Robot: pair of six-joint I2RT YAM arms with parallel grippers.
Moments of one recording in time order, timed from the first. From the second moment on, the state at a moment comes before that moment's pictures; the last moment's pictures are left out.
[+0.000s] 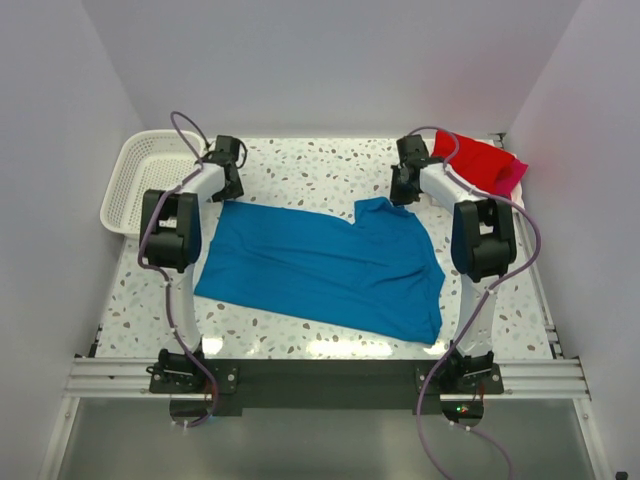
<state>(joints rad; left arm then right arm) -0.11 2.20 1.66 -0.49 -0.34 -0.38 0.21 2.10 1.63 -0.57 0.08 0.32</state>
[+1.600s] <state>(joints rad) -0.10 1.80 1.25 -0.40 -0.24 -0.31 0.21 1.27 1.19 -0.87 0.04 0.35</state>
